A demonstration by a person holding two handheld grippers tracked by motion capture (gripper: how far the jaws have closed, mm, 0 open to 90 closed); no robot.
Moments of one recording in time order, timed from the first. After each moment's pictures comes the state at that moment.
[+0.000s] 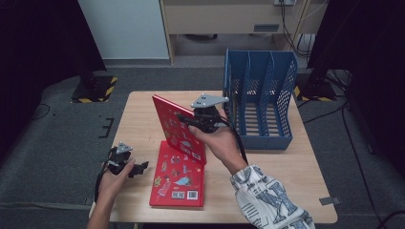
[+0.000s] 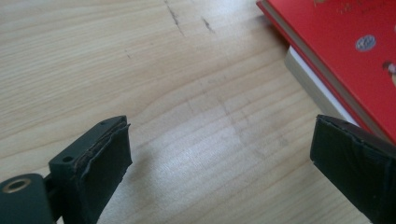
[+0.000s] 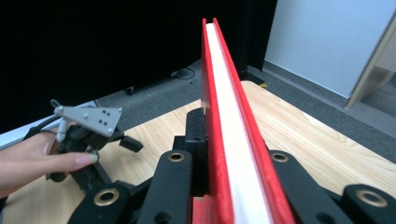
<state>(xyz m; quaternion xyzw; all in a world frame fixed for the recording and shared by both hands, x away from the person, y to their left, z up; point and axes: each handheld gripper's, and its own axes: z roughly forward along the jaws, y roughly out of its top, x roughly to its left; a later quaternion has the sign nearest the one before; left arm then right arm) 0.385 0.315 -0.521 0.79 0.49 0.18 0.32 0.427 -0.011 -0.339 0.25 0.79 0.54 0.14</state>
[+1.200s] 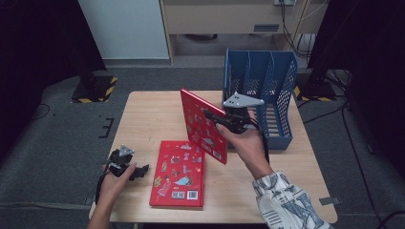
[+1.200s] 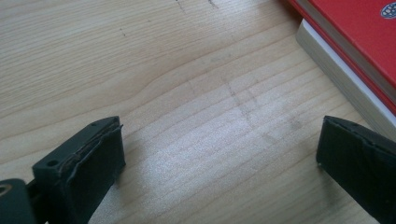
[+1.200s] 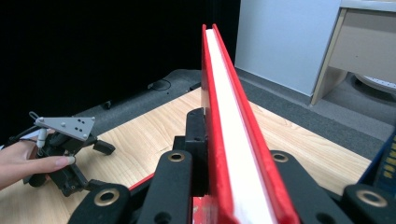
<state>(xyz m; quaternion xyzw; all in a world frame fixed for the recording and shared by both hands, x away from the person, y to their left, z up) 0.383 0.315 -0.533 0.80 0.49 0.19 0.30 0.417 -0.083 -0.331 0.30 0.76 0.56 0.18</state>
